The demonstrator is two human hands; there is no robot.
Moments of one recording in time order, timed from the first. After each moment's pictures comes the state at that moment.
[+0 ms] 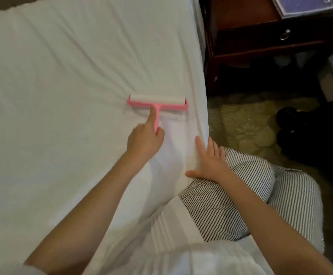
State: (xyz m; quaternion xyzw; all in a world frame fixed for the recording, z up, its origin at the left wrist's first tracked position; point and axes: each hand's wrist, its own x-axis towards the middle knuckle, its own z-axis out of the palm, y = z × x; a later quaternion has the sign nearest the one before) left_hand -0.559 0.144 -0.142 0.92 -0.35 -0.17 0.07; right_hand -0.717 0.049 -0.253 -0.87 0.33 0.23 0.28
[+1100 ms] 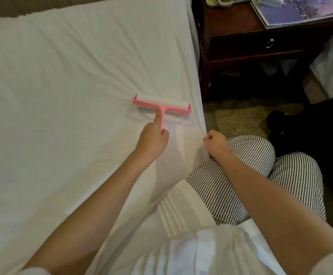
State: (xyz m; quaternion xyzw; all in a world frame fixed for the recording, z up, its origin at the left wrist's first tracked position) left_hand -0.596 0.169 -0.156 0.89 -0.36 -0.21 0.17; right_hand -0.716 0.034 -0.248 -0.75 0.55 0.04 0.36
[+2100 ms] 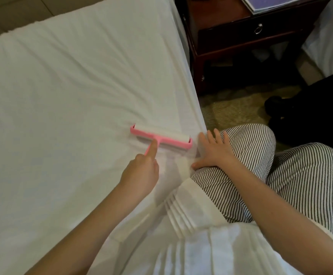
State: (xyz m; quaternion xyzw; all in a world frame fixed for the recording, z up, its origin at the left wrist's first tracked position) left_hand -0.618 0.229 -0.130 0.87 -0.43 -0.22 -0.03; right_hand -0.735 0.063 -0.232 -0.88 0.36 0.26 0.18
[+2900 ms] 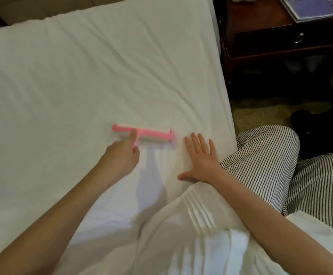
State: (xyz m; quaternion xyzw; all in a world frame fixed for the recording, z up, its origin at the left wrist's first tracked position) left_hand -0.533 0.296 -0.110 0.92 -0.34 -0.22 -0.03; right_hand -0.678 0.150 -0.230 -0.94 0.24 0.17 0.18
